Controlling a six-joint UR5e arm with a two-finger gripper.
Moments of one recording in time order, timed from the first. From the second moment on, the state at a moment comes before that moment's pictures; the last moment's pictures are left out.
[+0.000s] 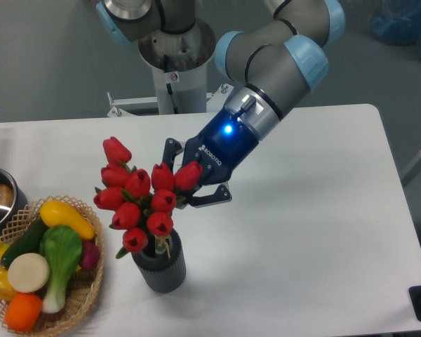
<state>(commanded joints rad) 2.58 -1.82 -1.64 -0.77 0.32 0.97</state>
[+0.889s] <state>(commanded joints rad) 2.64 -1.78 -1.57 -0.77 0.30 0.83</state>
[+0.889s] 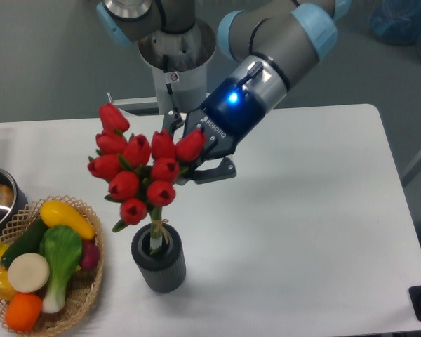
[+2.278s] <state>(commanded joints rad) 2.77 -1.83 -1.52 -0.77 0.32 0.91</state>
